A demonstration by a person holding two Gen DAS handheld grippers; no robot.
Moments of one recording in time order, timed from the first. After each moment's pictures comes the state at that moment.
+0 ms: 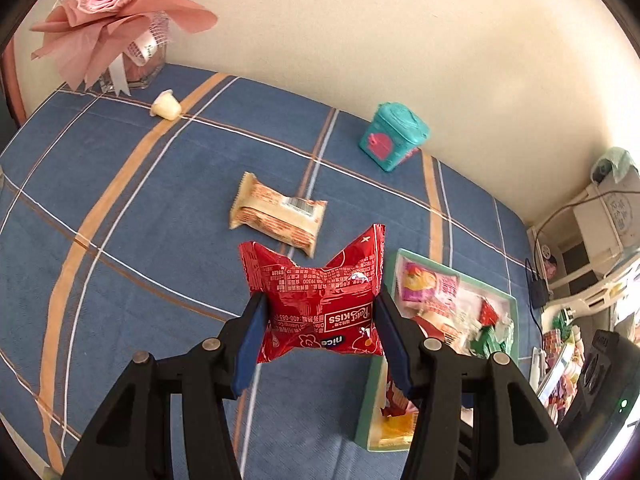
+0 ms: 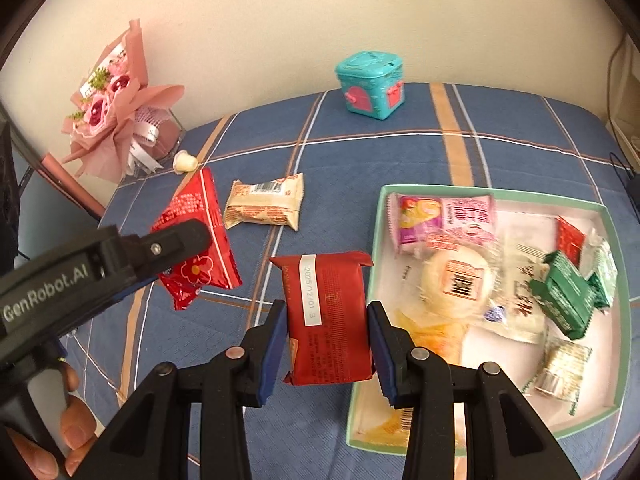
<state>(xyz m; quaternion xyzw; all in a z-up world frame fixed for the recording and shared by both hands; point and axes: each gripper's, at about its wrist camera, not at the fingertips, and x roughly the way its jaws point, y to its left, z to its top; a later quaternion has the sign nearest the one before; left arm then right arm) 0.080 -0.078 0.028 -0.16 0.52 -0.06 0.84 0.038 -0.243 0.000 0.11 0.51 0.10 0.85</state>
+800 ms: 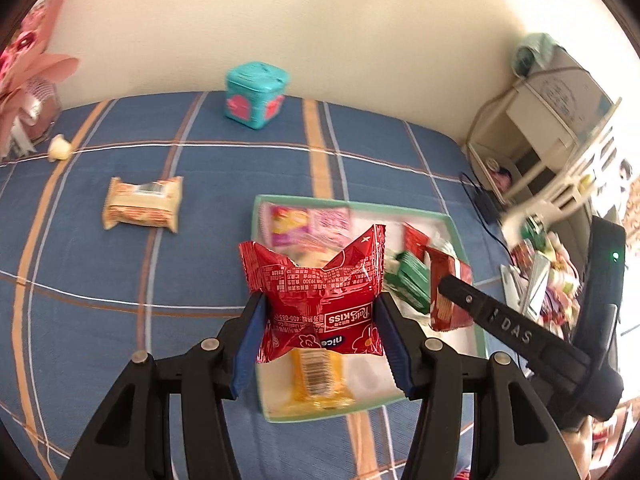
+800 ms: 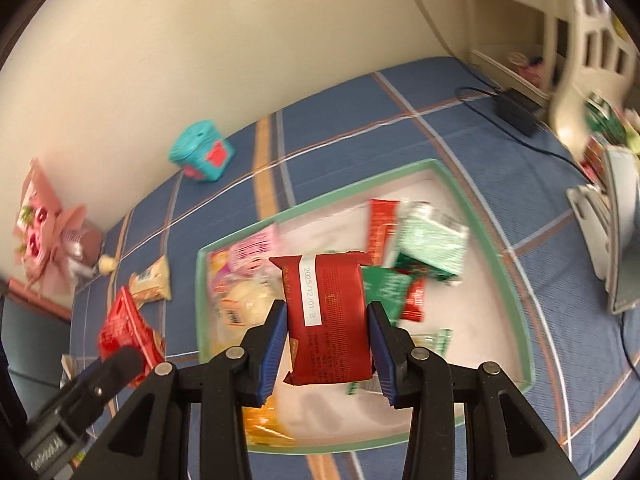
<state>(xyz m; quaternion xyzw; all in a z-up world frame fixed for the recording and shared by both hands) 0.046 -0.203 0.035 -0.06 0.53 -0.19 0.83 0.011 -0.420 0.001 0.24 0.49 -0.06 0.84</state>
